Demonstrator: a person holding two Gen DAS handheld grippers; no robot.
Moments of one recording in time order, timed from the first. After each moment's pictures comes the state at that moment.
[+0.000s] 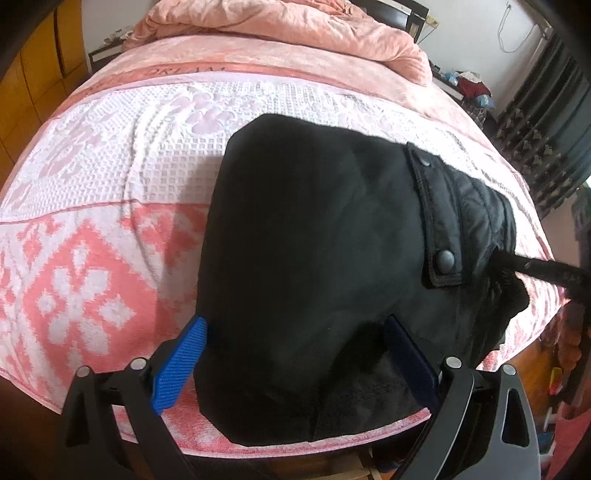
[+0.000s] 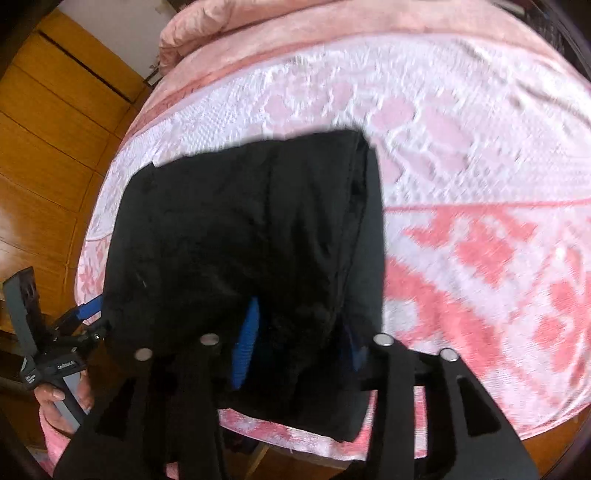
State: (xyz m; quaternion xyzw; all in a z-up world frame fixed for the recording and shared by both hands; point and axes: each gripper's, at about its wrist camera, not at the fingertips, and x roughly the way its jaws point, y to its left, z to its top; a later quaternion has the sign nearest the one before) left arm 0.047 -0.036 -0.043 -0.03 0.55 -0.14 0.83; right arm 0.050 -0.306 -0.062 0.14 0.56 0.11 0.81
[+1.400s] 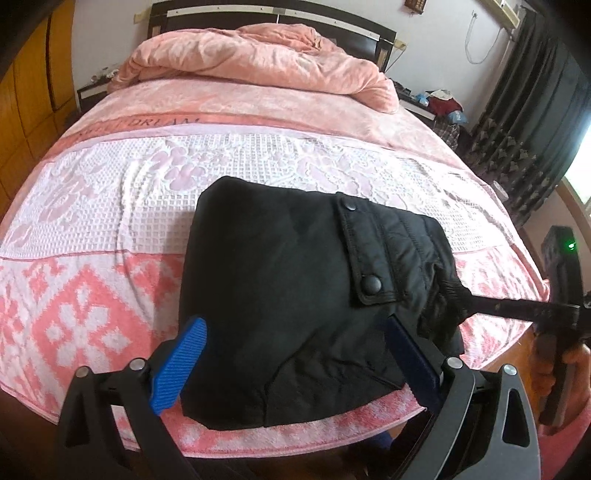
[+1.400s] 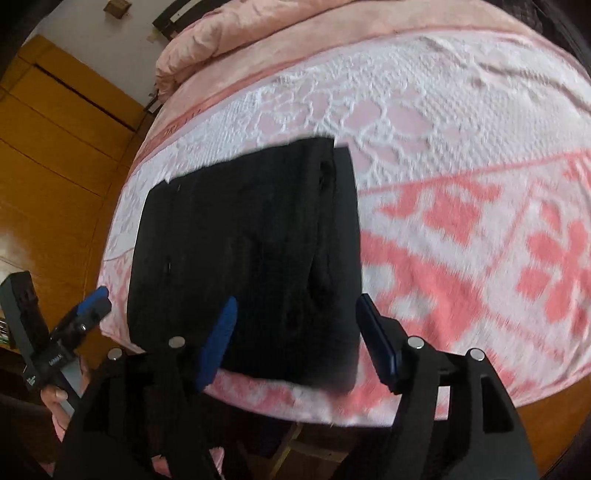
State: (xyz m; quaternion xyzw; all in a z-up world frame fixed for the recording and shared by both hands) left arm 0.027 -0.062 0.008 -0.02 0.48 -0.17 0.86; right arm 0.014 -0.336 -0.062 0.21 0.54 0.11 0.81
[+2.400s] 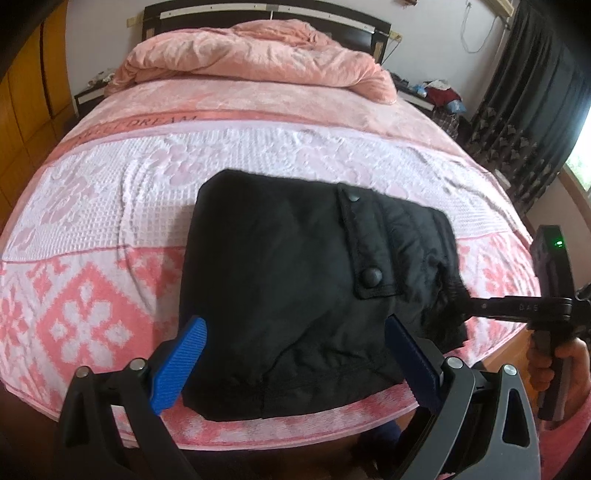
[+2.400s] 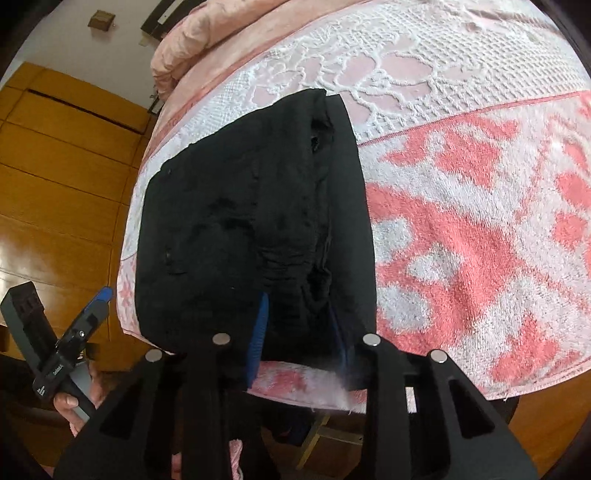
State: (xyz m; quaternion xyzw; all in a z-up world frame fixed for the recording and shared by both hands) left arm 0.019 -0.064 -0.001 0.00 0.49 -0.17 0.86; right arm 0.010 -0.341 -0.093 0.26 0.56 0.13 0.78
